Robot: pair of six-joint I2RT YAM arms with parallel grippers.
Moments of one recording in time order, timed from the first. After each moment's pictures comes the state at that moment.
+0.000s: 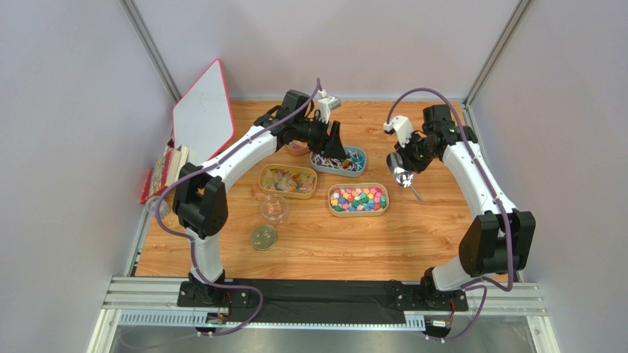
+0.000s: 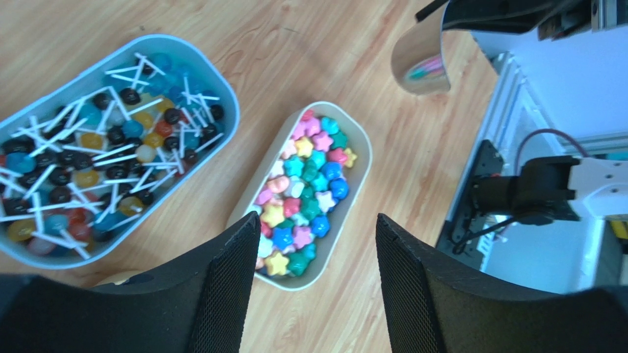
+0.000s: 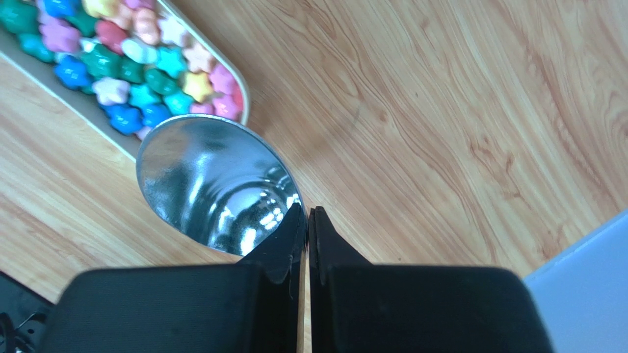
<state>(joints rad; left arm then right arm) -0.56 1.90 1.67 -0.45 0.68 -0.17 0.08 1.50 1.35 -0.93 -0.30 -0.73</state>
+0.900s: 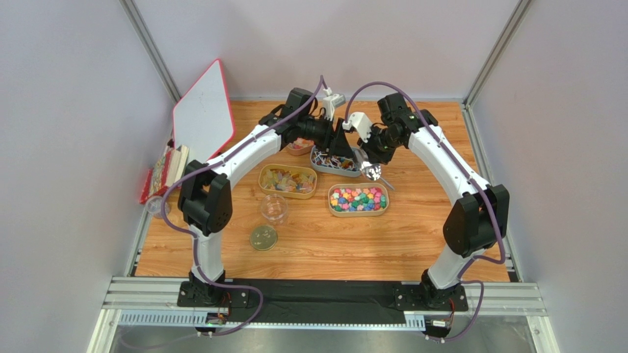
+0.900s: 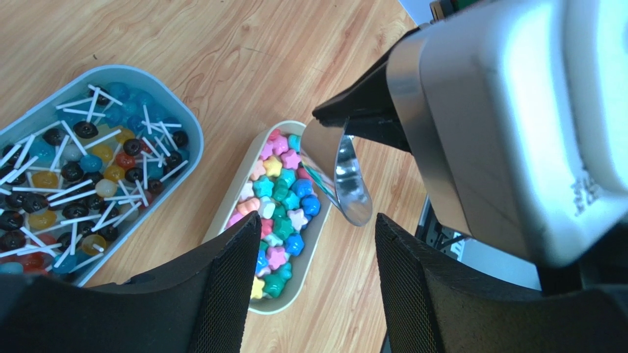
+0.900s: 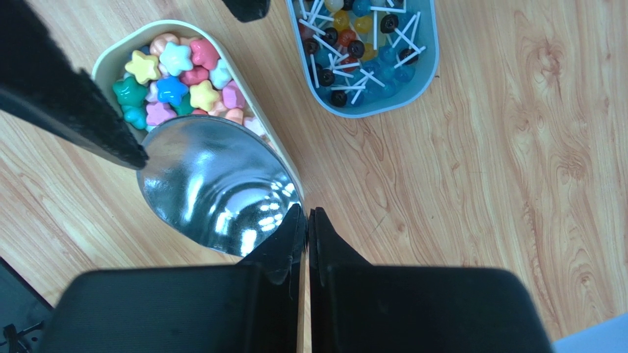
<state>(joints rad) -0.58 1.95 1.71 -0.39 0.79 -0.24 0.34 1.70 1.59 -0.99 -0.29 -0.74</state>
